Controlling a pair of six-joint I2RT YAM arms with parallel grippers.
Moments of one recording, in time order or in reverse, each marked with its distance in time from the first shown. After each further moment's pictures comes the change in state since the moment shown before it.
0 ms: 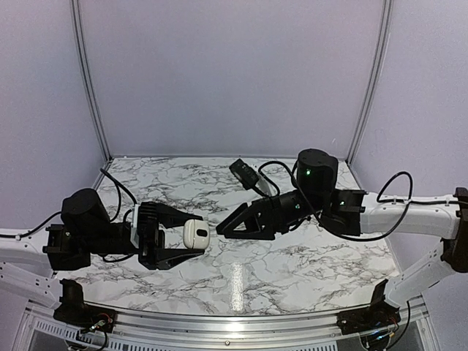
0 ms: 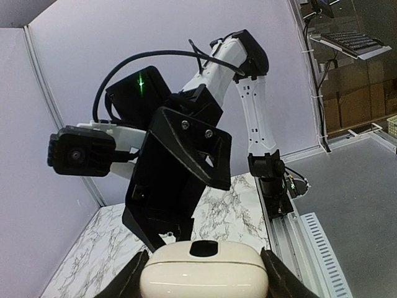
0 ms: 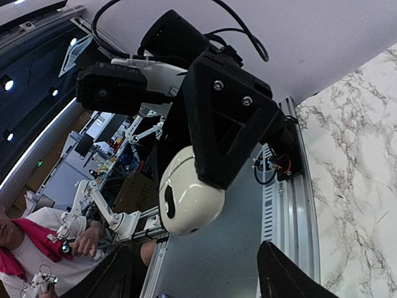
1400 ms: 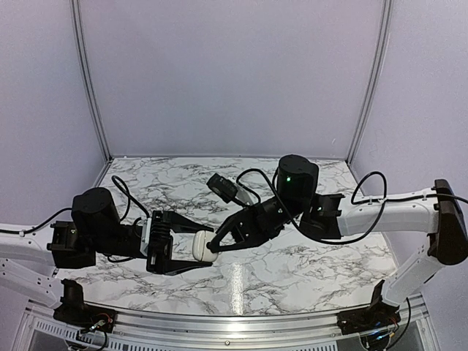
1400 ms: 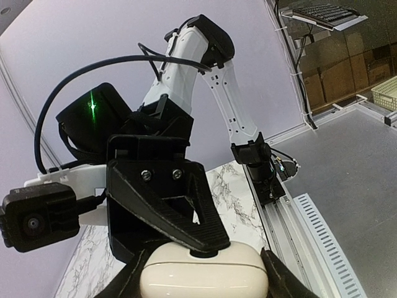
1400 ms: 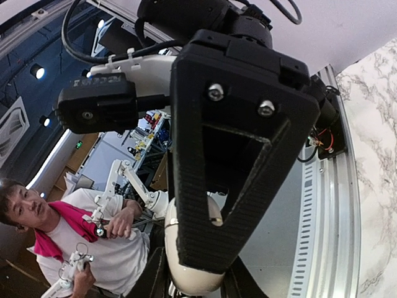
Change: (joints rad) left arm -0.028 0.069 0.060 -0.073 0.057 0.122; right arm 0.052 0.153 0.051 0.168 -0.169 0.165
